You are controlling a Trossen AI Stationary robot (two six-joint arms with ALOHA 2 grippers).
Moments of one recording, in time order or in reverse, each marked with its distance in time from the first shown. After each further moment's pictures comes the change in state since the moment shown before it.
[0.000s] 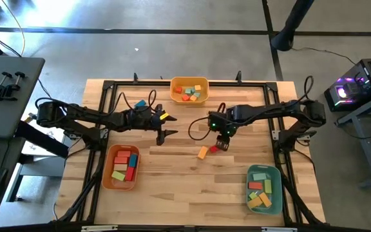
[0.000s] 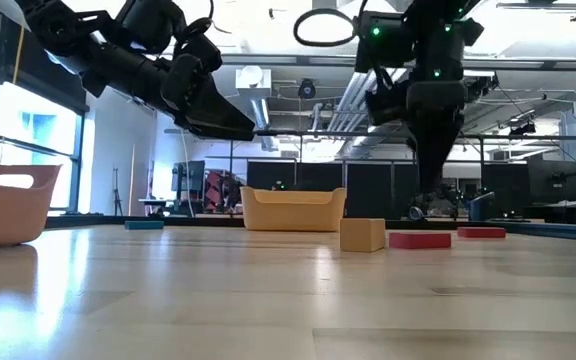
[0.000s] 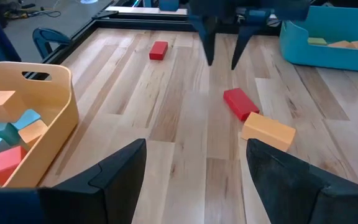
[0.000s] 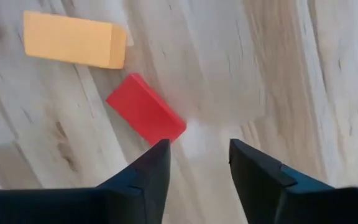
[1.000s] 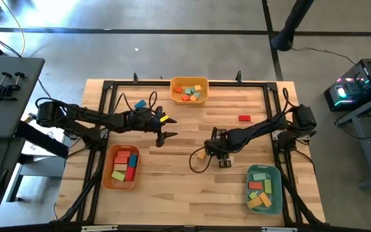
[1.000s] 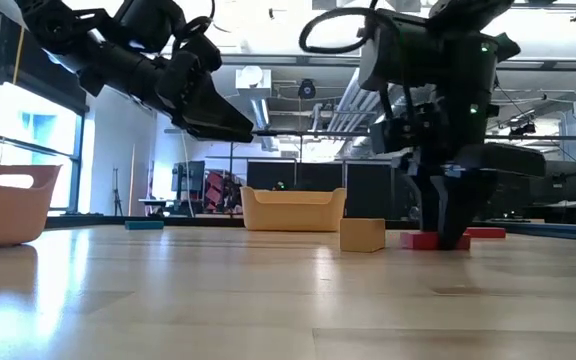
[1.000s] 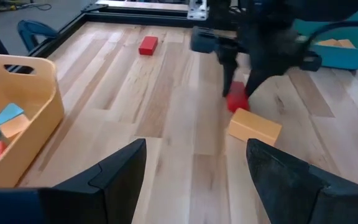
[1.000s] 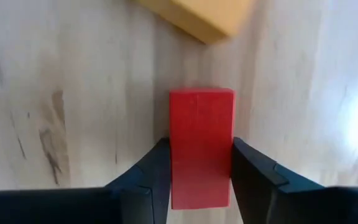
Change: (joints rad) left arm -0.028 0.000 0.000 -0.016 0.000 -0.030; right arm 0.265 0.164 -0.108 0.194 0.175 -0.158
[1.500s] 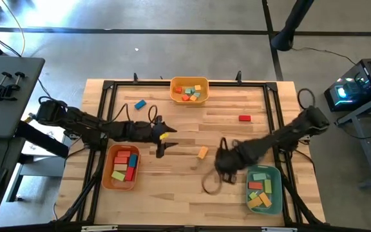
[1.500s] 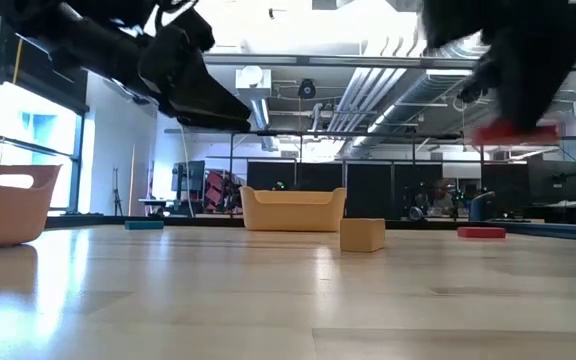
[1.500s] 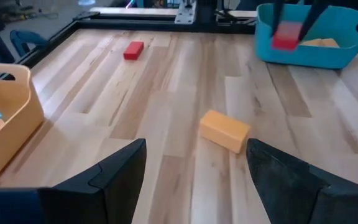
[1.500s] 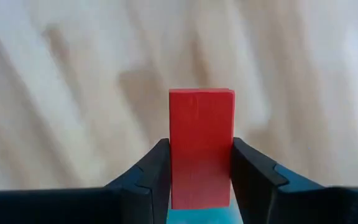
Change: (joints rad) left arm -0.217 0.000 0.000 0.010 -0.229 -0.067; right arm 0.293 -0.147 0.264 -0.413 -0.031 0.720
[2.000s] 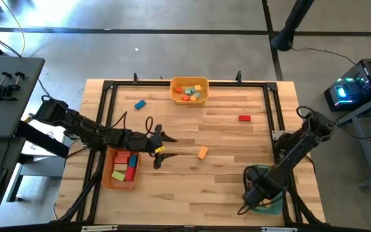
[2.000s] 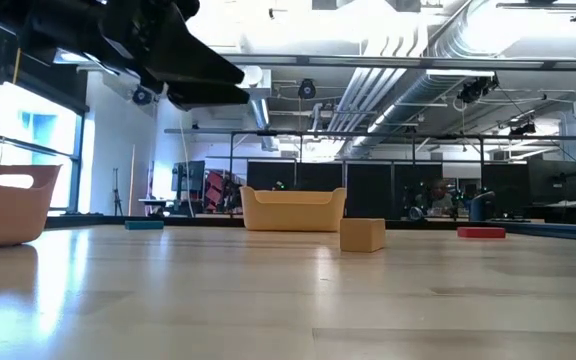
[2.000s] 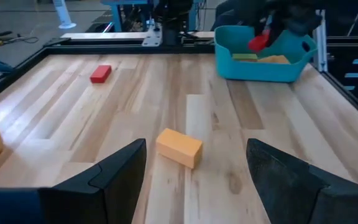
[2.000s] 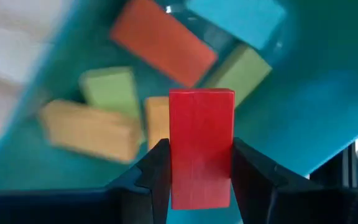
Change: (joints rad) left arm -0.164 0.000 0.000 0.074 -0.079 -0.008; right arm 0.389 0.003 -0.146 -0.066 -0.403 1.004
